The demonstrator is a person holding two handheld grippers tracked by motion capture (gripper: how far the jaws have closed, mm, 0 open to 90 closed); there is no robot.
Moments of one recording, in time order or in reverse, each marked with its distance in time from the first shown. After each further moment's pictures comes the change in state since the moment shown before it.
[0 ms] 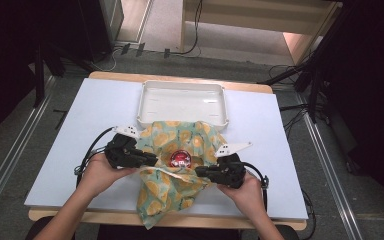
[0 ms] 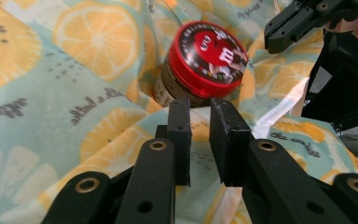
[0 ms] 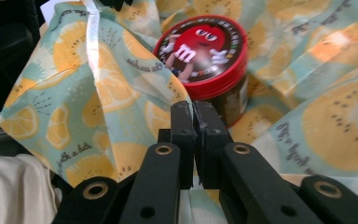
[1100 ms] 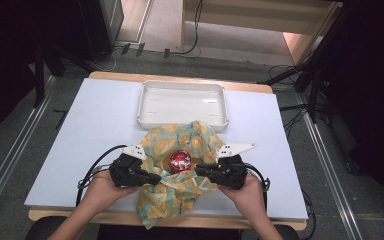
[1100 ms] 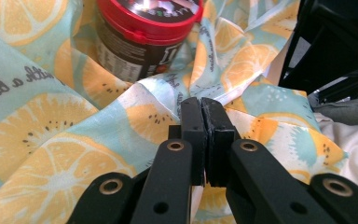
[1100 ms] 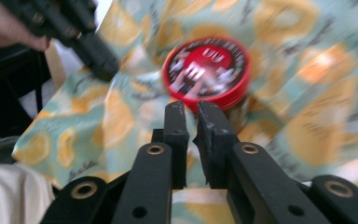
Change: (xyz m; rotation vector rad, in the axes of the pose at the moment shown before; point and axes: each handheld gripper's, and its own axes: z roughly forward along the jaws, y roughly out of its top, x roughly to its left) left arm -0.028 -0.027 0.019 0.066 -0.058 0.022; right arm 0.009 0.005 -0.010 -0.058 -0.034 -0.029
